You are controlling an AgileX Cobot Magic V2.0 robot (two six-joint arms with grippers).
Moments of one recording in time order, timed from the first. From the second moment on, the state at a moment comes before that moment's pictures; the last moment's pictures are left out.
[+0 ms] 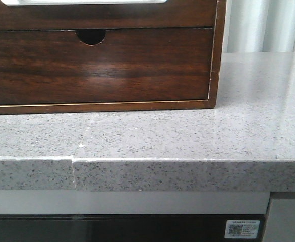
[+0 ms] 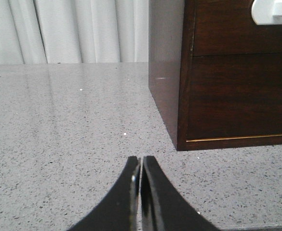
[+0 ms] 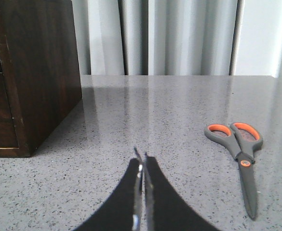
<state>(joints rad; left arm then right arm) -0.09 -0.01 -0.01 -0.05 0.12 0.06 0.01 -0.01 0.01 -0.07 0.04 0.04</state>
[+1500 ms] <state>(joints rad) -0.09 0.29 -0.53 -0.15 0.45 0.06 0.01 0.33 -0.53 -0.03 0.53 0.04</state>
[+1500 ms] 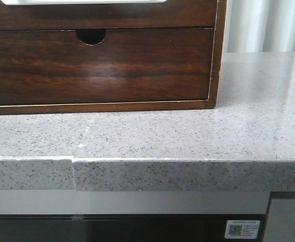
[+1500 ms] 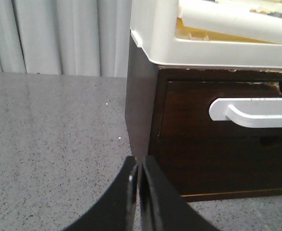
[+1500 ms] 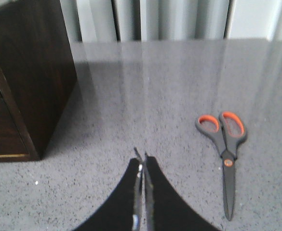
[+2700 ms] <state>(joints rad) -0.09 0.33 -0.54 -0.04 0.45 0.06 0.01 0.39 -0.54 -0.07 0.50 0.04</state>
